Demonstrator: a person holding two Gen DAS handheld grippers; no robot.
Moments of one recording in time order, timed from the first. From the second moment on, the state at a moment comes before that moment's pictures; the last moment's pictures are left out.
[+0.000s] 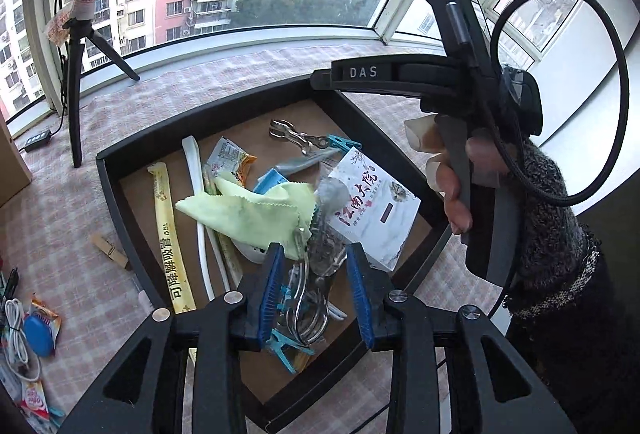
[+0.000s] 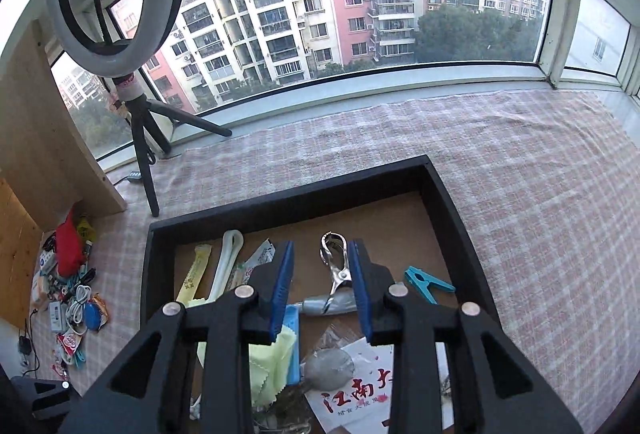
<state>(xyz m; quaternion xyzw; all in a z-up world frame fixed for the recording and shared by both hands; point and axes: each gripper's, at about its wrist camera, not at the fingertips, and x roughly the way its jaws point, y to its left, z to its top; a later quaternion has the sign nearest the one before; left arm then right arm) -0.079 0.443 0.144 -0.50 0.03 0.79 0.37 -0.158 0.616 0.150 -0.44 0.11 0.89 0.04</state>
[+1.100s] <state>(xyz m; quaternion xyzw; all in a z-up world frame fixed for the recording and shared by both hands) -0.065 0.016 0.088 -0.53 -0.10 0.84 0.02 -0.138 0.309 0.137 -0.48 -0.02 0.84 -0.24</state>
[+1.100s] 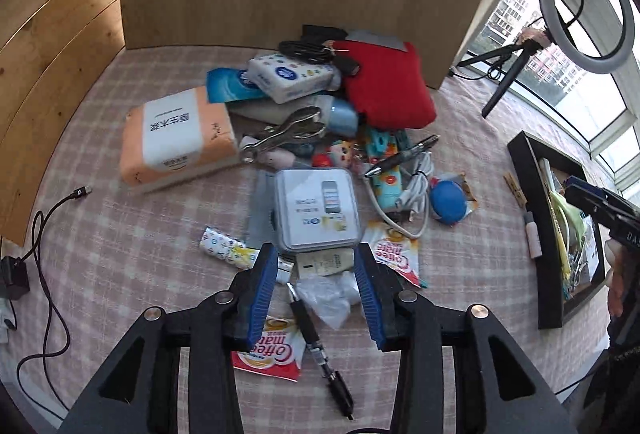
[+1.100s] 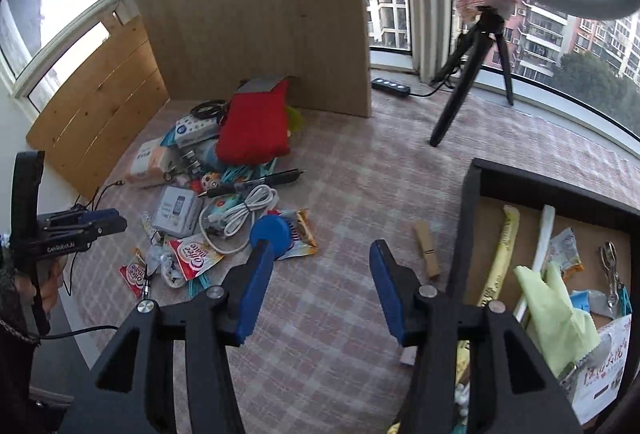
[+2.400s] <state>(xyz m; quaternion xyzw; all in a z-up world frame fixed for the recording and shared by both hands) -0.117 0.015 0.045 -0.58 -0.06 0.81 0.00 -0.177 0.208 0.038 -0.55 -0.12 0.78 -0.27</state>
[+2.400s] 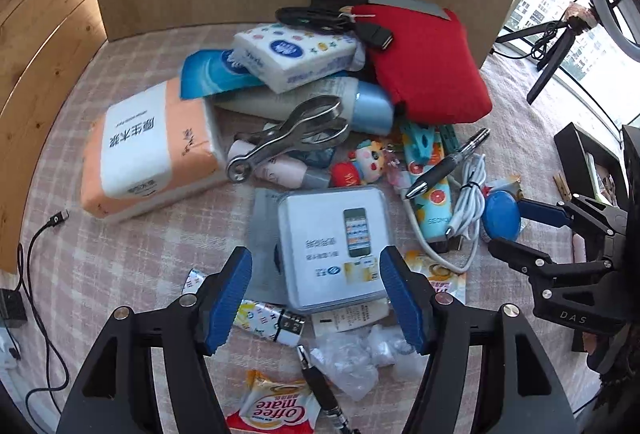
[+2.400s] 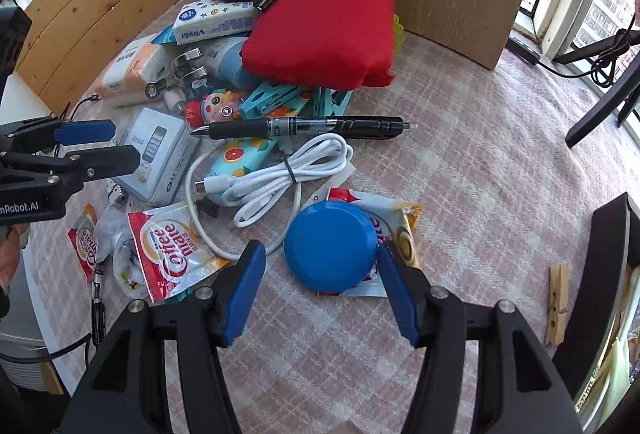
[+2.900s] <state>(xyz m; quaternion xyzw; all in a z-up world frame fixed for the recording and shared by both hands) -0.133 0.057 0.037 -0.59 0.00 0.81 -0.02 -0.187 0.202 0.038 -0.54 -0.12 0.79 -0.27</state>
